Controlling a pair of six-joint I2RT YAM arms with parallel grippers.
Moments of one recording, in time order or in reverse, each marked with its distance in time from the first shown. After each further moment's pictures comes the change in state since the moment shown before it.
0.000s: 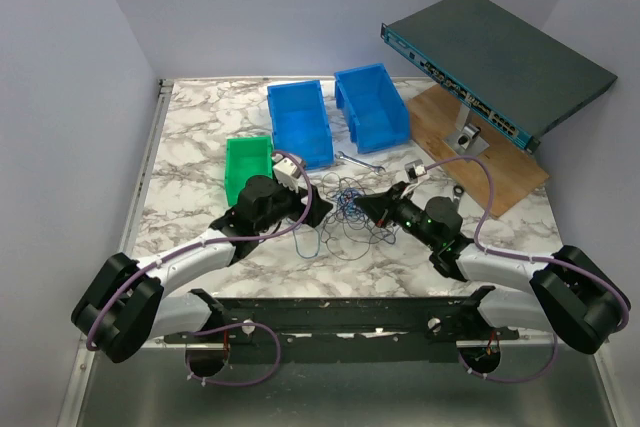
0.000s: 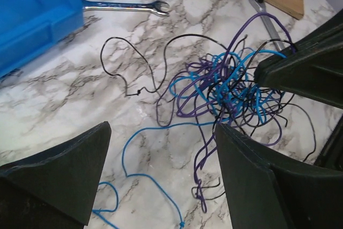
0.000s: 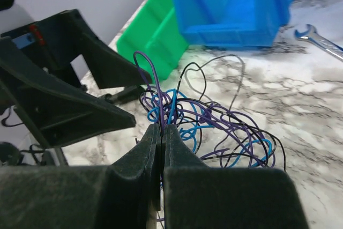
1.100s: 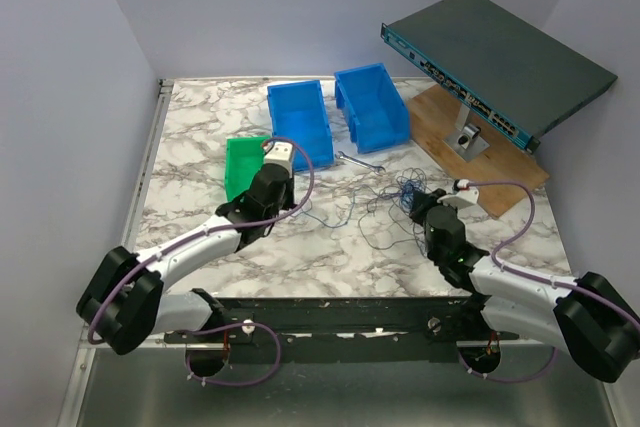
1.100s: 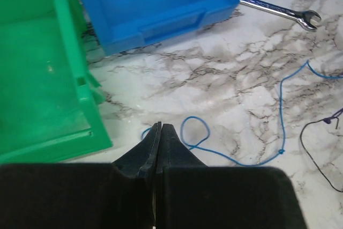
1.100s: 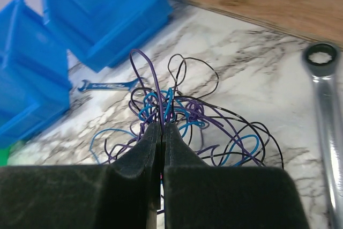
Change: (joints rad) left arm -0.021 0.087 0.187 -0.346 -0.451 -0.025; right arm 0.001 -0.182 -0.074 -0.306 0.816 0.104
